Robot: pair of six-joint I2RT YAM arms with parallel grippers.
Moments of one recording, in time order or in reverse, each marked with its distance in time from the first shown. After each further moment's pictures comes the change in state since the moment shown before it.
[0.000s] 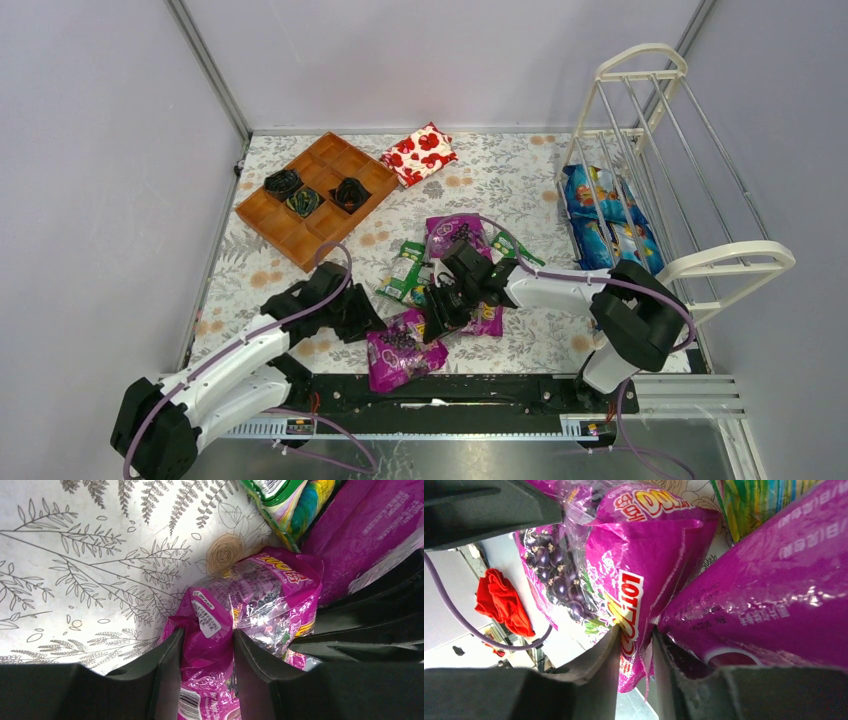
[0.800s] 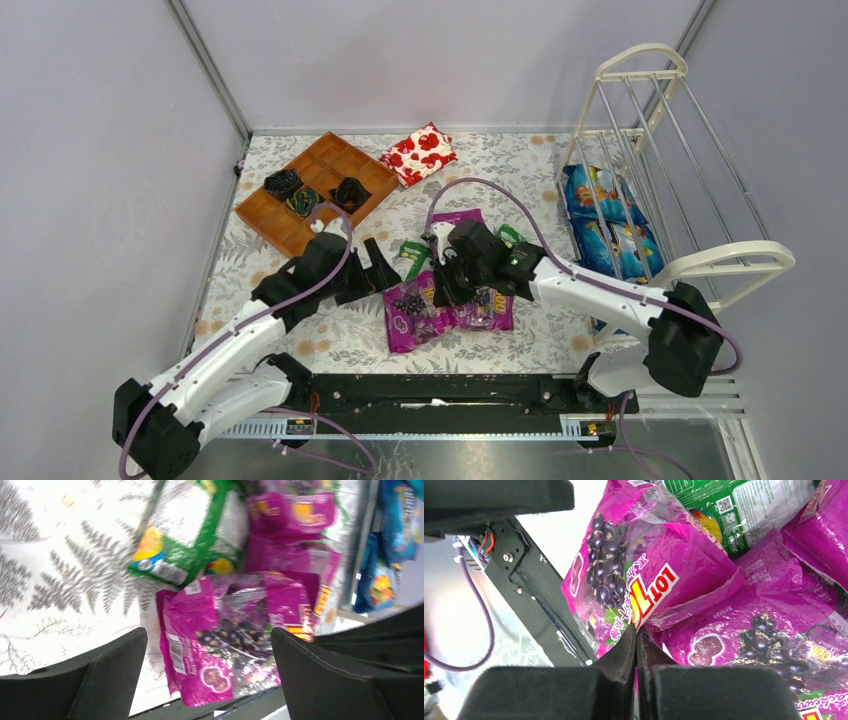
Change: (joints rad) left arm 0.000 0.061 0.195 0.088 -0.173 0.130; right arm 0.005 -0.174 0.175 -0.222 0.317 -0.264
